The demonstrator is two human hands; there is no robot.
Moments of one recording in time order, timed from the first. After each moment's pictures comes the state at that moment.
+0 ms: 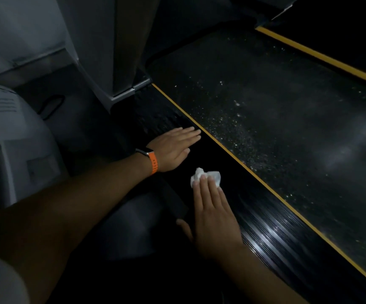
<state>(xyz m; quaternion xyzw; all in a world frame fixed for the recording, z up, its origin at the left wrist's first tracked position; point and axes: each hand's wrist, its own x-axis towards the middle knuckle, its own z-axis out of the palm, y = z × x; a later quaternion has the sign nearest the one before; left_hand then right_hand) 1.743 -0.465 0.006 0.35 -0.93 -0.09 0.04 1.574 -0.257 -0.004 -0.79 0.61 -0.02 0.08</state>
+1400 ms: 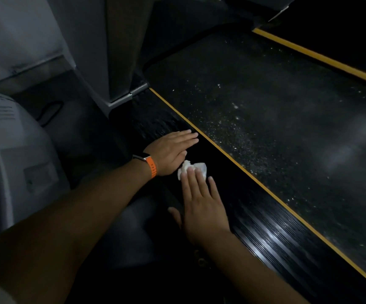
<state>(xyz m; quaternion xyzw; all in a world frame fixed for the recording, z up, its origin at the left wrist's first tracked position) 1.743 -0.468 0.004 0.36 -0.92 -0.13 0.09 1.595 -0.293 -0.002 -0.78 0.62 -0.01 0.06</state>
